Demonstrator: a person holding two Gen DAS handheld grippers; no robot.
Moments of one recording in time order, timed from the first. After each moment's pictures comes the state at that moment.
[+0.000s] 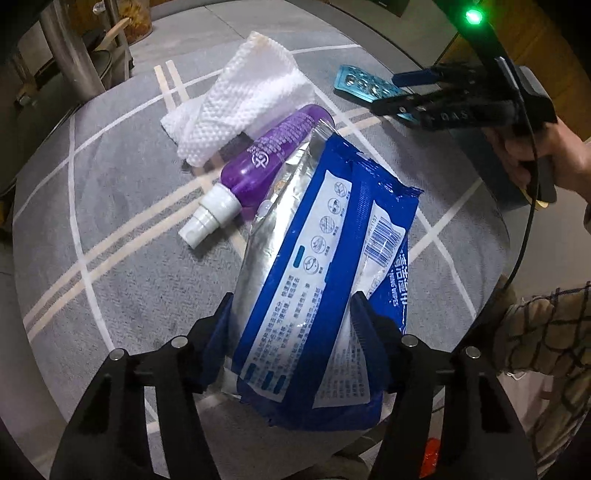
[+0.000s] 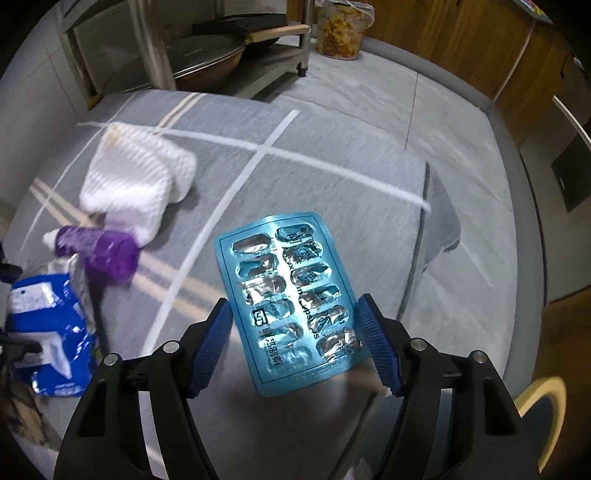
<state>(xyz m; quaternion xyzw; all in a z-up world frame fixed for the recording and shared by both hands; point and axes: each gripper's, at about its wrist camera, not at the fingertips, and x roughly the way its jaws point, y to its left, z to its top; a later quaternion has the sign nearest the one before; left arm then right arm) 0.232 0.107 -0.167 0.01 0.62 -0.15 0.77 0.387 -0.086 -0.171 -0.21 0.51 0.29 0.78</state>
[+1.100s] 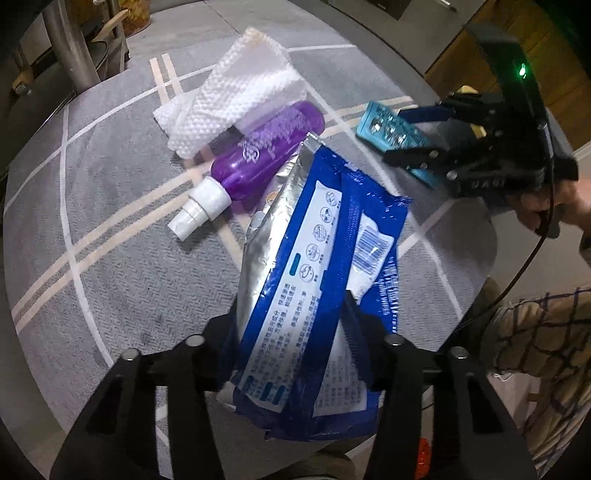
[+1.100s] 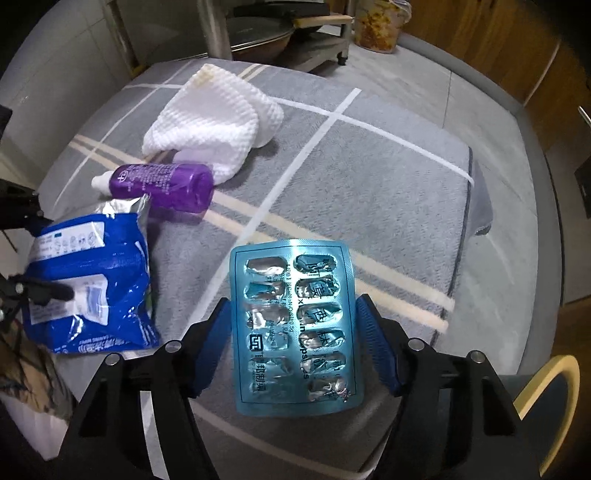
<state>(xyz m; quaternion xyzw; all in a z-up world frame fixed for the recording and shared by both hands) 0.230 0.108 -0.164 -0.01 0.62 -0.16 0.77 0.338 -0.081 -0.169 -0.22 0.53 0.34 0.75</state>
